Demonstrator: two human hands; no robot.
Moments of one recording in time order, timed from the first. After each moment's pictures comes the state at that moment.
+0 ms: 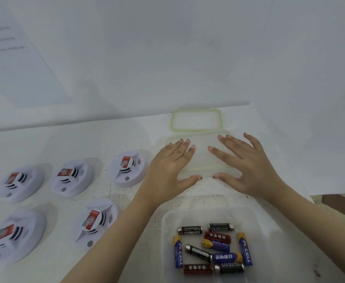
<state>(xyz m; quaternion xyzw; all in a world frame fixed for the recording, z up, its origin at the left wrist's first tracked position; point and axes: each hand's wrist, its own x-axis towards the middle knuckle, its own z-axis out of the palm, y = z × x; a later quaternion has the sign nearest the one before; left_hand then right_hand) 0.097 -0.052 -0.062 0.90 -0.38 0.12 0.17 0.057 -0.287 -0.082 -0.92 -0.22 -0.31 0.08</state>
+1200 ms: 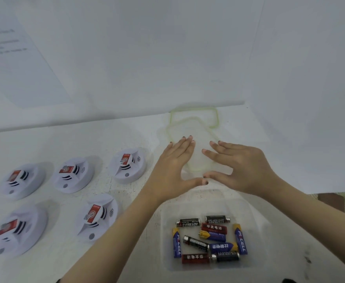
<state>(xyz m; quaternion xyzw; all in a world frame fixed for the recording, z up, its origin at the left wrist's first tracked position) 0.089 -0.061 -0.070 0.89 -0.38 0.07 0.25 0.039 -0.268 -0.058 -0.93 -0.21 -0.27 0.11</state>
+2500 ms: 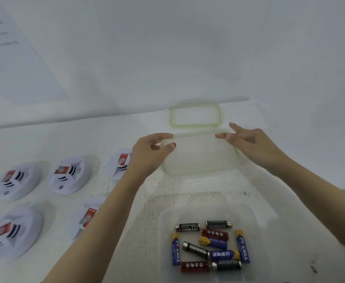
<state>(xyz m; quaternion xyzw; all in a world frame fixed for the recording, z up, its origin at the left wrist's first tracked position) 0.117 -0.041 -0.034 0.84 -0.05 -0.06 0.53 0.067 -0.293 -0.034 -0.83 0.01 0.01 0.56</state>
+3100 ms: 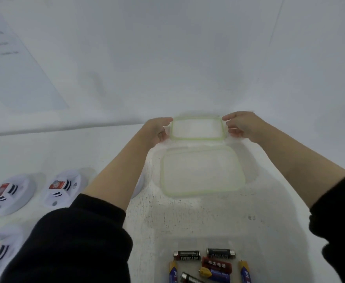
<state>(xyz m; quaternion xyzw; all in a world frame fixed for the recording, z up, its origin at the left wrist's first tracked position) 0.253 -0.079 -0.030 0.70 0.10 -0.20 0.68 0.202 -0.320 -0.029 -0.75 0.24 0.04 0.61</state>
